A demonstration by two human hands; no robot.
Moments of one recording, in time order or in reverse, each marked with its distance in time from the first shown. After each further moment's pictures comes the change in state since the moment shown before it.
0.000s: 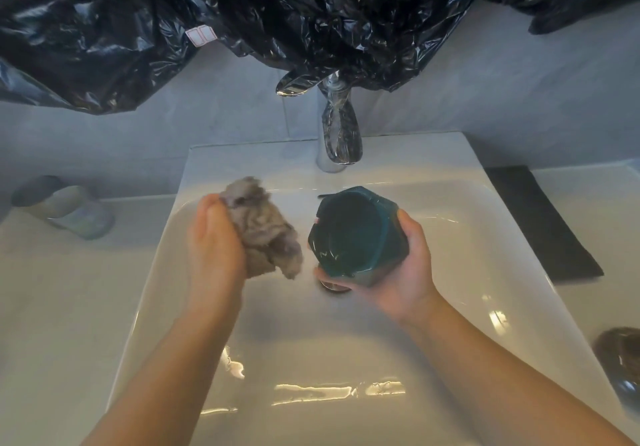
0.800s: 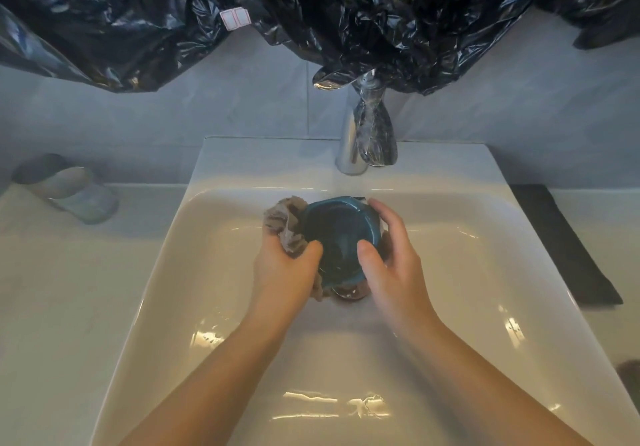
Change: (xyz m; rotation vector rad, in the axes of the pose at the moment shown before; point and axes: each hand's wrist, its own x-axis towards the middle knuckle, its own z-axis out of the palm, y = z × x) left_hand -0.014 -0.042 0.028 0.155 -0.139 -0.077; right_hand 0.003 0.022 0.008 -1.051 0.203 -0.433
